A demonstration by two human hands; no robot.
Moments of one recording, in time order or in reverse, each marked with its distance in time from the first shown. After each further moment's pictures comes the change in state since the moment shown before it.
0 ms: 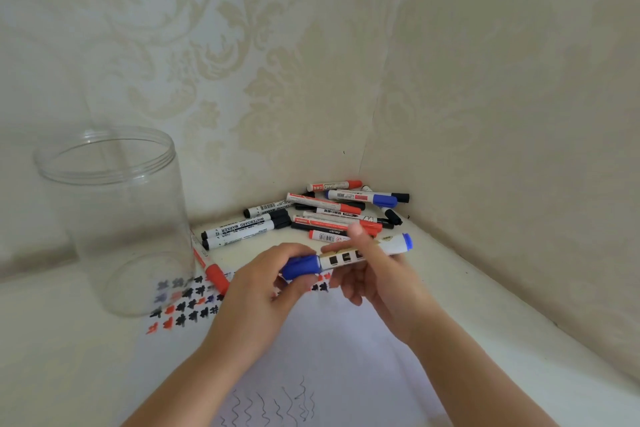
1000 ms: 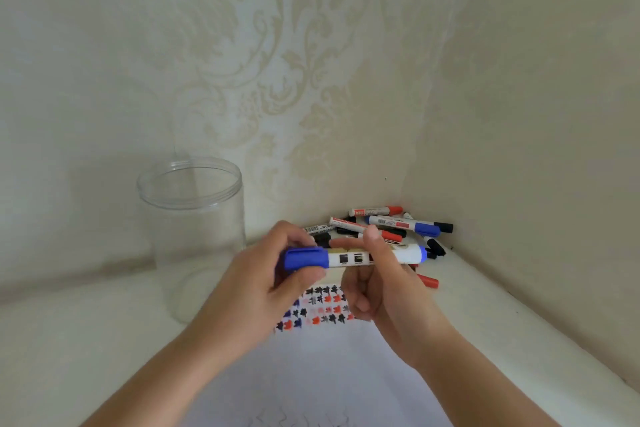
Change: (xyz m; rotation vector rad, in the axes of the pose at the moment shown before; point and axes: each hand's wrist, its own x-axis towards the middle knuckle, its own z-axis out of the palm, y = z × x) left_hand 0.004 0.029 -0.071 -0.076 0.045 0.014; right_hand -0.004 -0.023 0.037 0.143 -0.186 0.019
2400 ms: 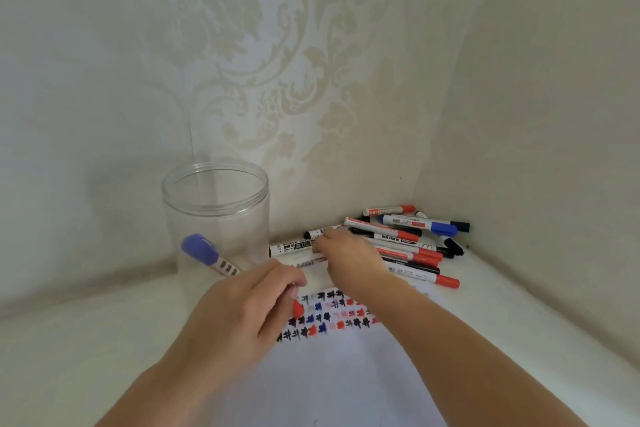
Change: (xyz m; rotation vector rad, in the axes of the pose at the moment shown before) left_hand -0.014 -0.049 -0.040 0.448 -0.095 0.284; right_hand 0.121 0.036 0.023 -1.733 0.010 -0.402
